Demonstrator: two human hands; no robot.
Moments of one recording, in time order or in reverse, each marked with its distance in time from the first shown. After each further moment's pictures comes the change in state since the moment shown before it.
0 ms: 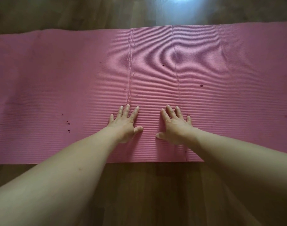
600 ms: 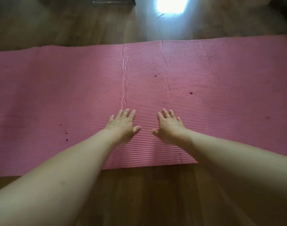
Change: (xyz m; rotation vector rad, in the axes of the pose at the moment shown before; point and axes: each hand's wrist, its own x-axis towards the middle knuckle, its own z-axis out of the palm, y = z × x) left_hand -0.028 0.017 -0.033 0.067 0.092 0.050; right_hand -0.020 -0.017 -0.024 0.028 0.070 0.042
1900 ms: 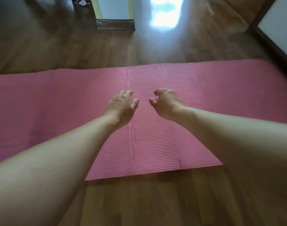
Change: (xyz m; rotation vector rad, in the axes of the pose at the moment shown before) left_hand -0.060 -0.014 -0.145 -0.426 0.413 0.046; right_hand -0.055 -0.073 -0.149 0.298 0.393 -0.005
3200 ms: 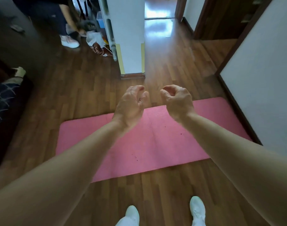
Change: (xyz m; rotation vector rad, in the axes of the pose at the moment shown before) left_hand -0.165 0.142 -0.618 -0.338 0.183 0.239; right_hand -0.217 -0.445 -0.445 0.513 0.329 0.083
